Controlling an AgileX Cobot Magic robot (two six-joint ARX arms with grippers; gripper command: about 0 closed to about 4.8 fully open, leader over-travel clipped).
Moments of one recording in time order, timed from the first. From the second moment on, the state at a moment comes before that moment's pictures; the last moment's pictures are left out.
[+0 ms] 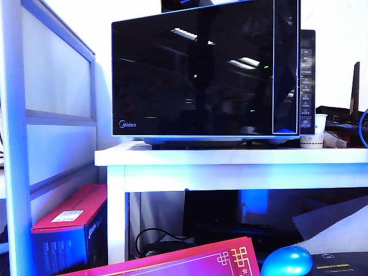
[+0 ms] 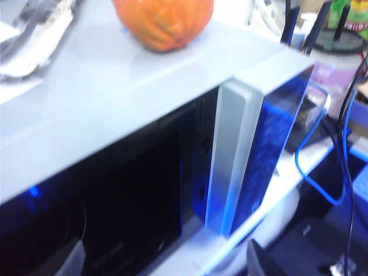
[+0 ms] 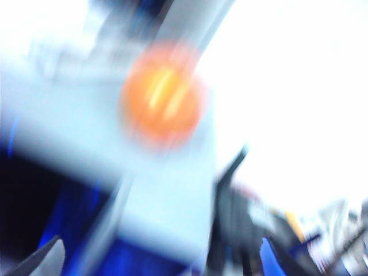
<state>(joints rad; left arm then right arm) -0.71 2.25 2.60 -0.67 -0.04 0.00 0.14 1.53 1.78 -0.39 0.02 -0.48</state>
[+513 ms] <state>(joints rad) -0.72 2.22 2.61 -0.82 0.03 0.01 0.14 1.61 1.78 -0.04 0.02 -0.27</state>
